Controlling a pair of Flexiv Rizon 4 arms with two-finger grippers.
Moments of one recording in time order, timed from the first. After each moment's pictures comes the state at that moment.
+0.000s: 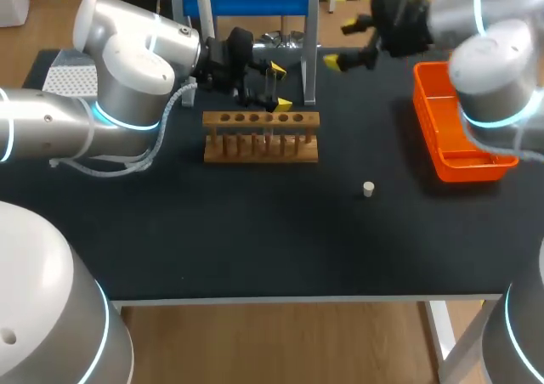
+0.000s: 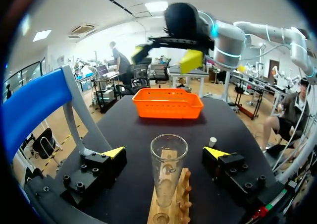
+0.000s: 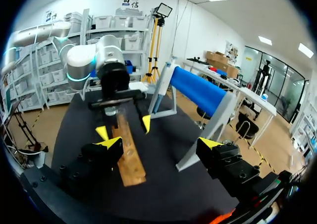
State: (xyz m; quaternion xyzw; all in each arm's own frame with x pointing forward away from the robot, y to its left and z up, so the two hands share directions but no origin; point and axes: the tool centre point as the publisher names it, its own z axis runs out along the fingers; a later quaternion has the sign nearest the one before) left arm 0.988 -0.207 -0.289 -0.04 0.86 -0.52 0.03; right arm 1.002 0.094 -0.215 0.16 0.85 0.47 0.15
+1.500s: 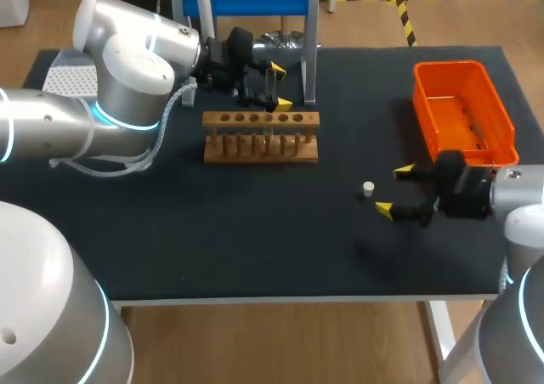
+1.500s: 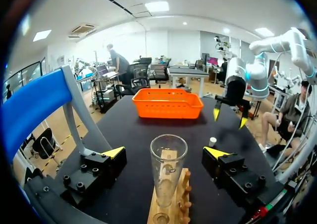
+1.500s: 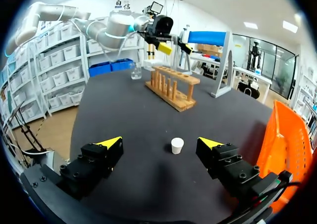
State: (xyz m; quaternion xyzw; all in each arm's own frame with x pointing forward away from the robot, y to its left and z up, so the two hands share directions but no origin) left arm 0.988 -0.207 -0.289 -0.04 0.86 -0.52 0.03; right arm 0.802 0.010 -0.385 0.23 0.83 0.49 0.13
